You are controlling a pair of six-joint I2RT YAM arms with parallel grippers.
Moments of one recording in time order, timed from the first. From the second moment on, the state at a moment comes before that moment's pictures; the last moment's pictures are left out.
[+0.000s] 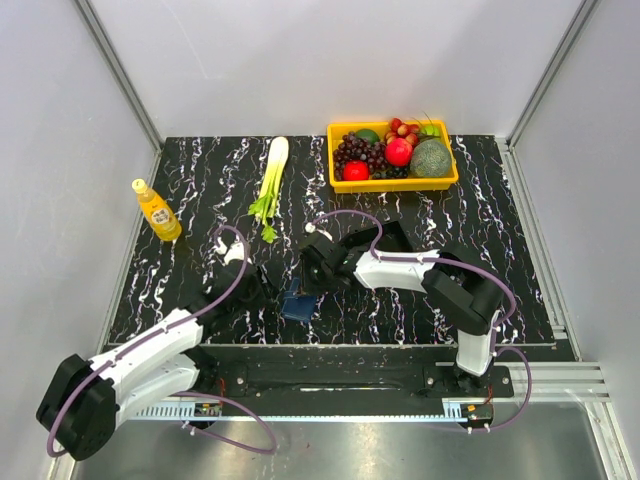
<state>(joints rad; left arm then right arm) -0.61 0.88 0.35 -0.23 -0.14 -0.82 0.97 1.88 1.13 -0.13 -0.07 0.87</state>
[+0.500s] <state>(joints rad) -0.61 0.92 0.35 -0.20 -0.12 -0.80 0.97 1.87 1.10 -0.09 -0.07 0.93</state>
